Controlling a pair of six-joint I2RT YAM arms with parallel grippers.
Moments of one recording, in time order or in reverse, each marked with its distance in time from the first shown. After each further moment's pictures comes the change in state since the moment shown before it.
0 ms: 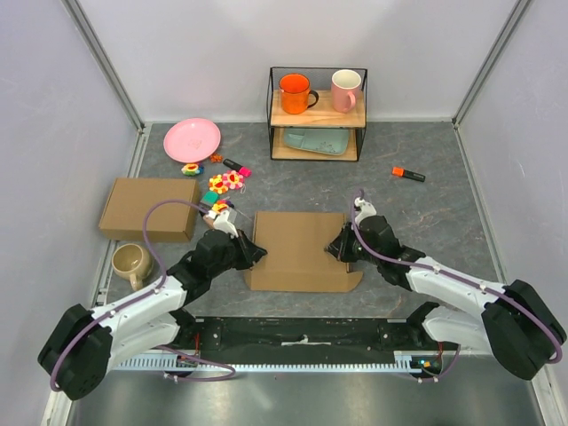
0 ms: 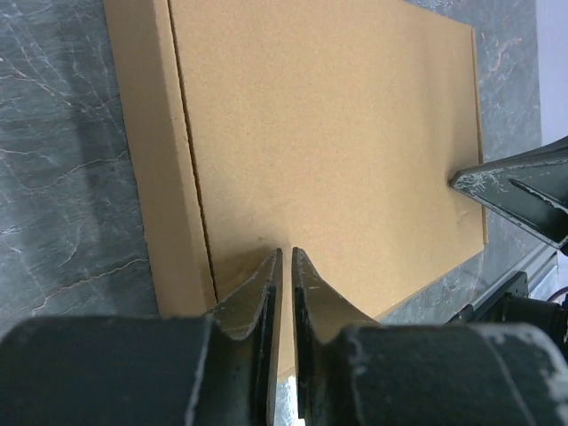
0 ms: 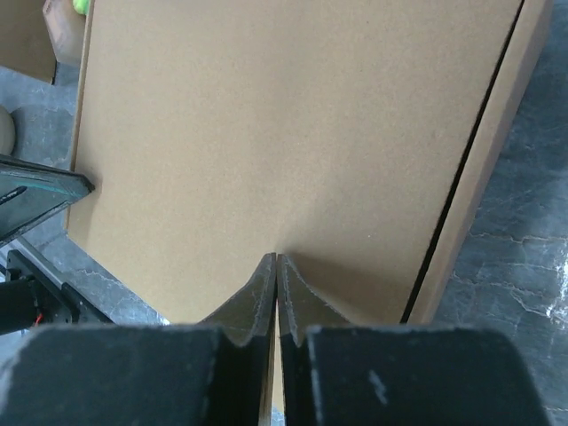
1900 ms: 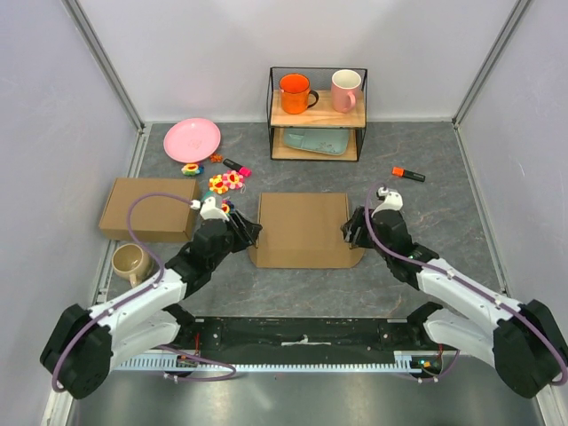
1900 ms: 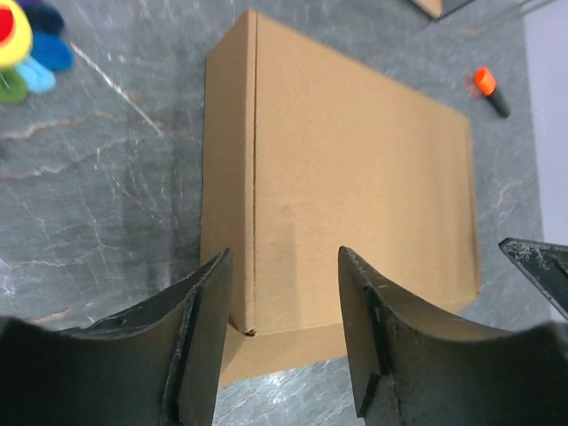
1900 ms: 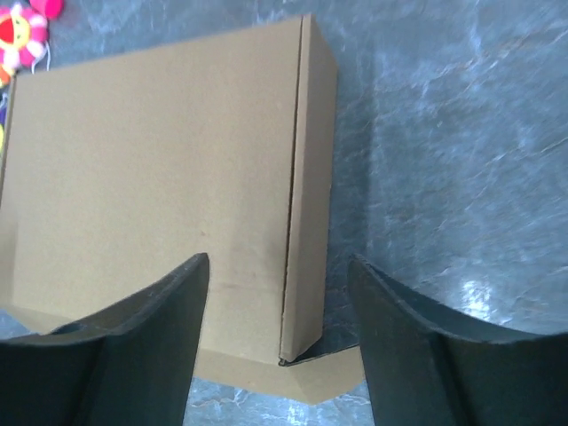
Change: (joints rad) left arm 0.036 0.050 0.070 0.045 -0.241 -0.041; right arm -0.087 -0.083 0.011 -0.068 0.312 -0.080
